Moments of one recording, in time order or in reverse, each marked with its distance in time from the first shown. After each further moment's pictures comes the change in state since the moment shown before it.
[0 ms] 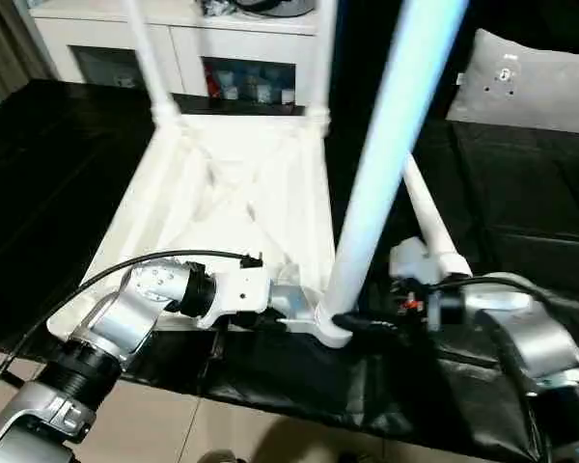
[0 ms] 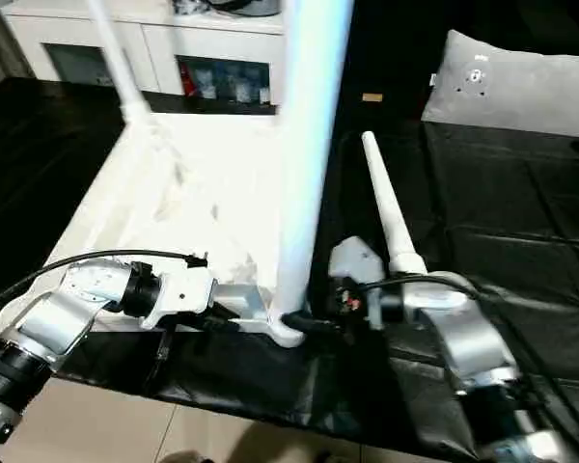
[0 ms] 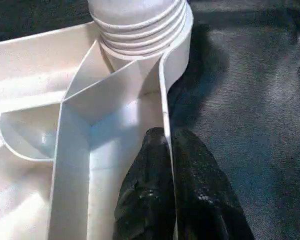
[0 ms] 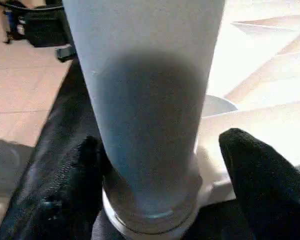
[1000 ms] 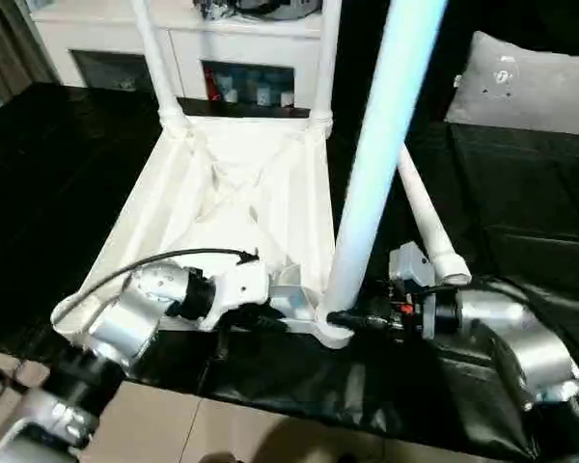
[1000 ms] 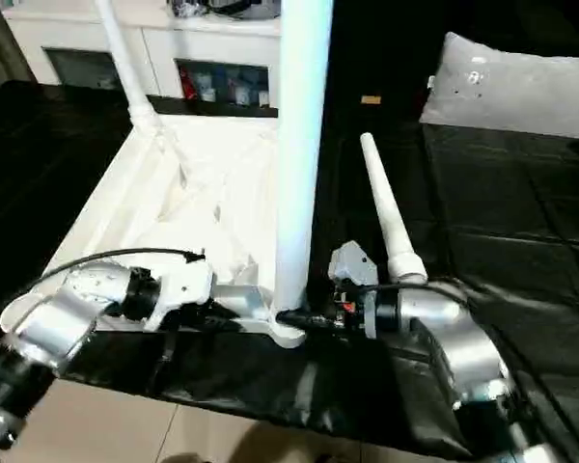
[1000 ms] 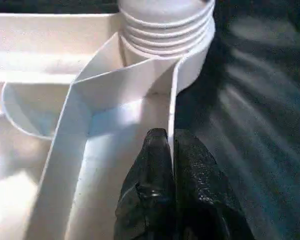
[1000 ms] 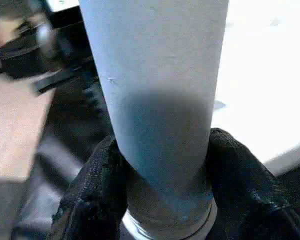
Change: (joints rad) left arm 0.060 -0.082 0.075 -0.072 -0.039 0.280 0.117; right arm 0.101 0.086 -0.065 -0.104 0.029 0.141 -0.178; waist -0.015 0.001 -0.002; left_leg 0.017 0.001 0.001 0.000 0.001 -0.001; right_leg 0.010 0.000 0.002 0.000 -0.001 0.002
